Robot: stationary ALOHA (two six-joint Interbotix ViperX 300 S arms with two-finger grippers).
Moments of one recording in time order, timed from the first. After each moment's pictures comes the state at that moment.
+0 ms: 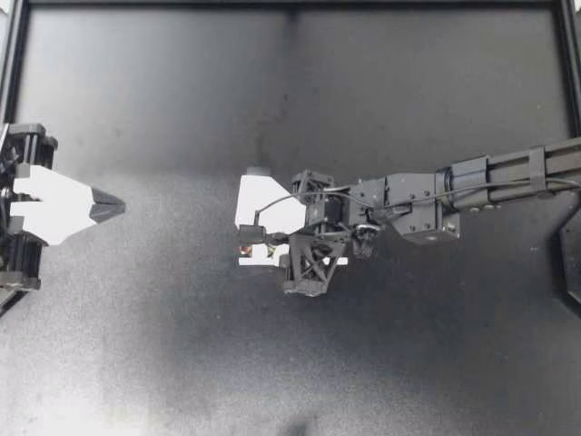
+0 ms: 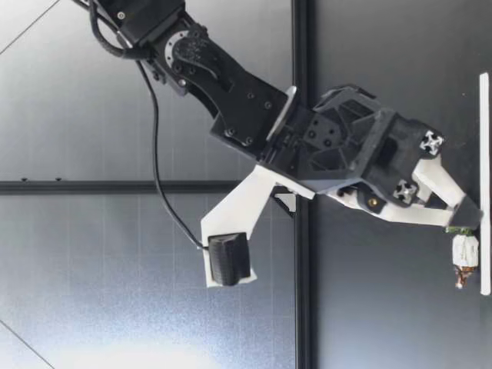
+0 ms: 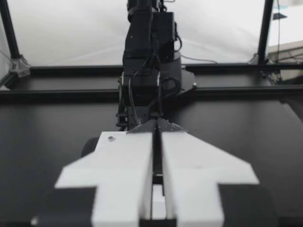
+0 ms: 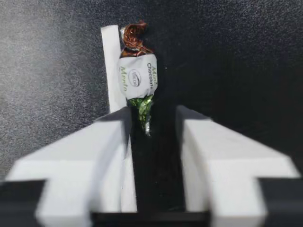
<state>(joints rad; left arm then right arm) 0.00 -0.88 1.25 0.00 -0.41 0.03 -0.08 0.39 0.37 0.00 0.34 0.03</state>
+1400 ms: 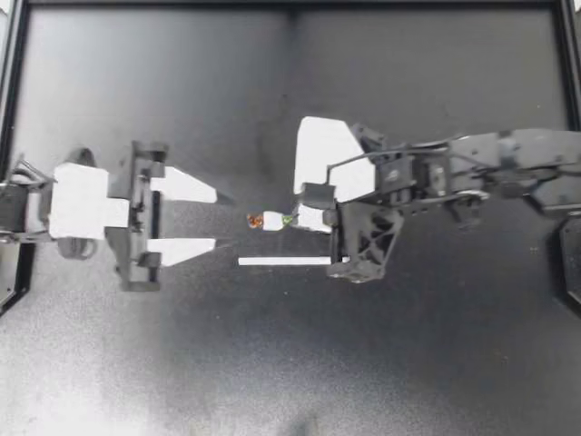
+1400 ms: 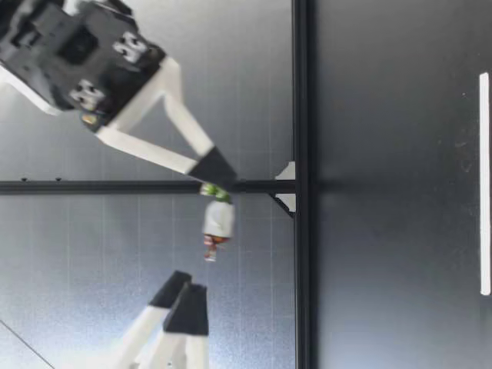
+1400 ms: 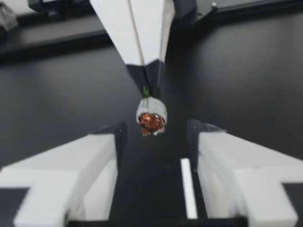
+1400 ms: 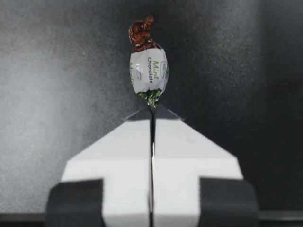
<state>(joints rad) 0.02 -0.29 1.03 0.00 -0.54 0.23 -0.06 -0.08 0.45 0.00 0.47 0.04</state>
